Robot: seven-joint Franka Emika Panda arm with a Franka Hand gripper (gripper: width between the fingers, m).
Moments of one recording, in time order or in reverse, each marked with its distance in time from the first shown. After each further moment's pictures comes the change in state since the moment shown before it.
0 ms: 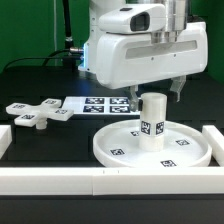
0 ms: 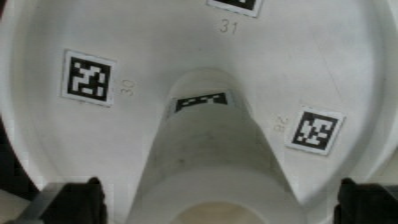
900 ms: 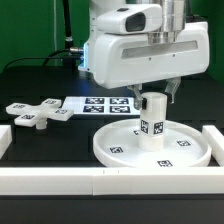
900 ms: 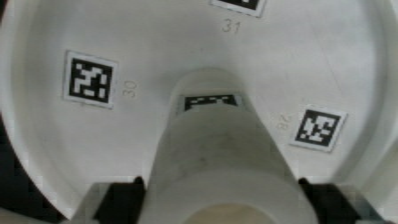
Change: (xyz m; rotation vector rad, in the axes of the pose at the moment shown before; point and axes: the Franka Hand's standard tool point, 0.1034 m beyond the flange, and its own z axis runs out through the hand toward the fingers) arm -0.002 0.001 0.000 0.012 0.000 0.235
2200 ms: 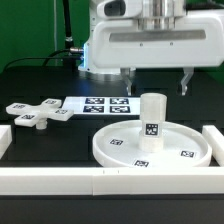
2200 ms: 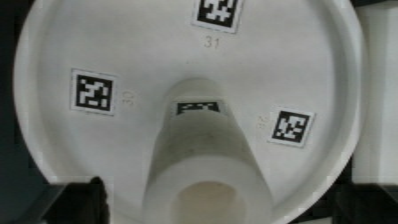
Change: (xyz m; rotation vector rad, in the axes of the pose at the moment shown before) arm -0.015 0.002 -0.042 0.013 0.031 0.458
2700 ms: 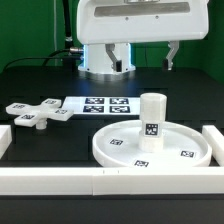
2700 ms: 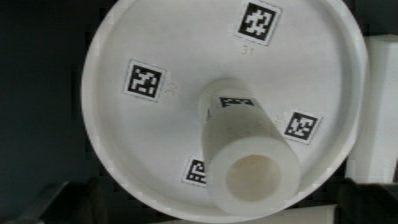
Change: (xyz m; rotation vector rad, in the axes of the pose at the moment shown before) arm -0.003 0.010 -0.015 -0.004 0.016 -0.024
